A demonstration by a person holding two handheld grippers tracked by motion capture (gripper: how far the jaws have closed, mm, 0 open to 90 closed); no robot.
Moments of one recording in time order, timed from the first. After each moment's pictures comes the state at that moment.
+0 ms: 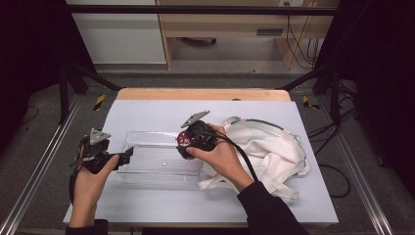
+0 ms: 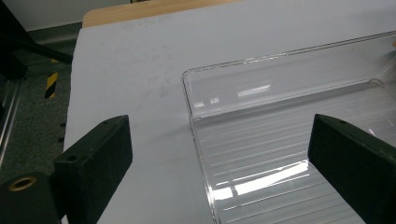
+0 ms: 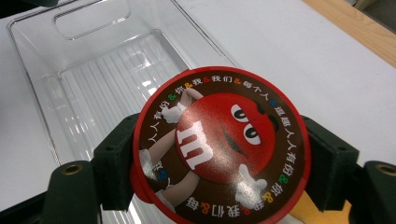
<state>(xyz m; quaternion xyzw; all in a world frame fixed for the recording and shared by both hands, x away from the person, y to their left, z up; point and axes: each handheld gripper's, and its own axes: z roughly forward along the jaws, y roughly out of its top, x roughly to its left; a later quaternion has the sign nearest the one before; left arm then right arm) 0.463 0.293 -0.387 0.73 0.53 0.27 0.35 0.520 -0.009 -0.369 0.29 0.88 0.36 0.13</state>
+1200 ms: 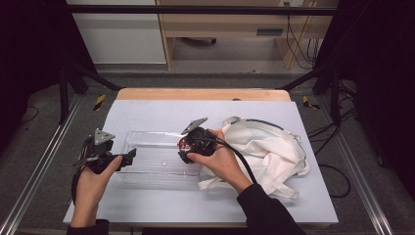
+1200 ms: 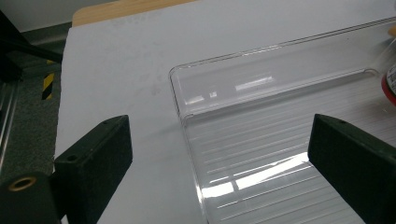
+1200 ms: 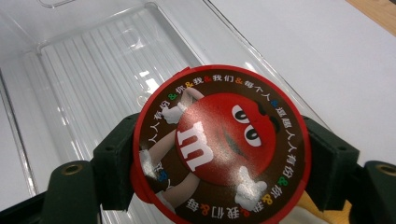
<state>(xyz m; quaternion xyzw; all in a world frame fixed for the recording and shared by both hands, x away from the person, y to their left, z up) 0.464 0.286 -0.389 0.74 0.52 0.27 0.33 0.522 -0.007 -0.396 0.28 0.89 0.34 0.13</state>
